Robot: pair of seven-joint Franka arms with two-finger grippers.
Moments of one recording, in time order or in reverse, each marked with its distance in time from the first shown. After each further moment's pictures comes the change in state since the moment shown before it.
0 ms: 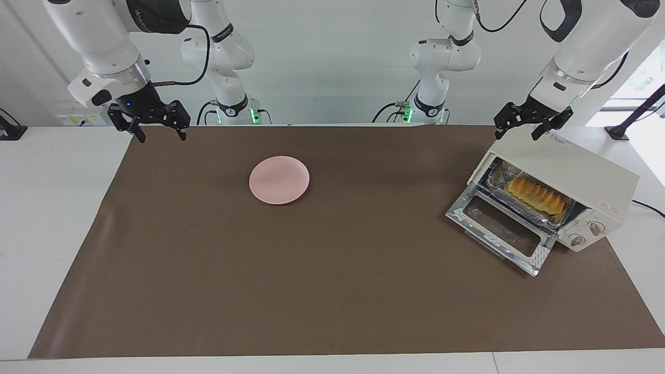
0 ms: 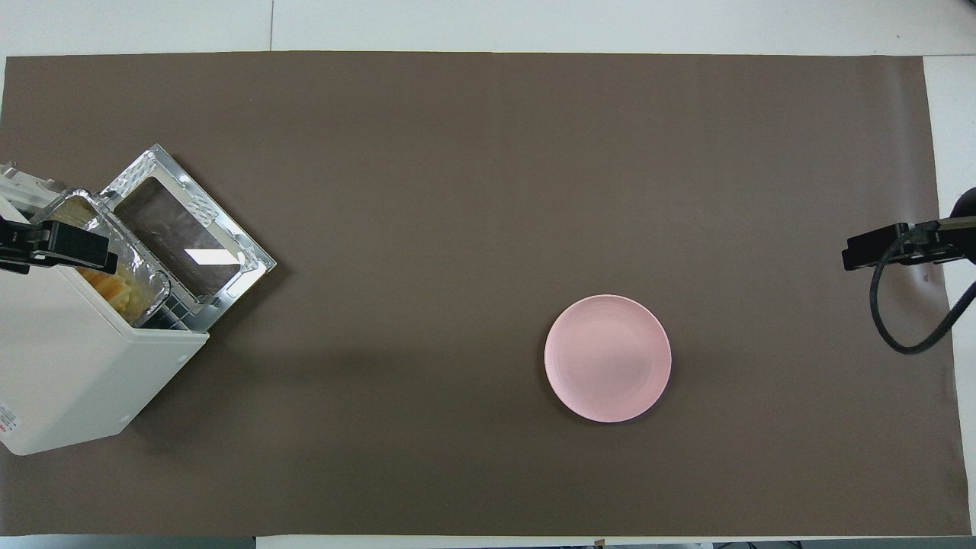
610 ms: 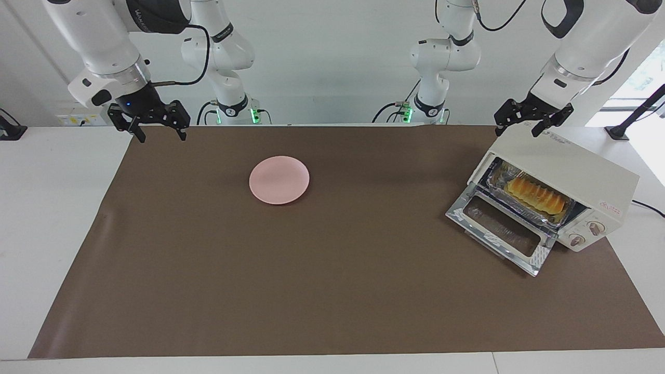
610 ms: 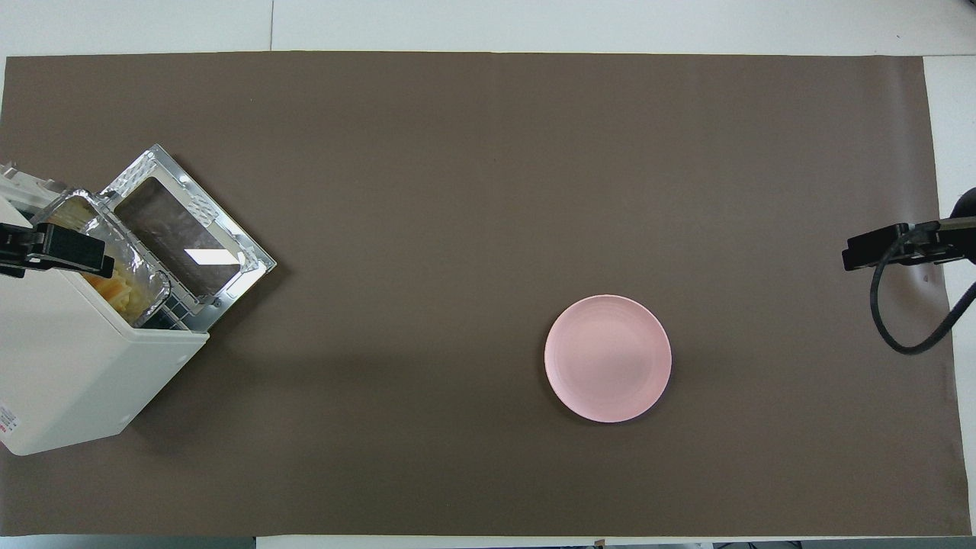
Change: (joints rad) left arm -0.001 0.001 -0.003 0.014 -0.004 -0.035 0.004; right arm 0.000 0.000 0.000 0.000 0.000 0.000 0.000
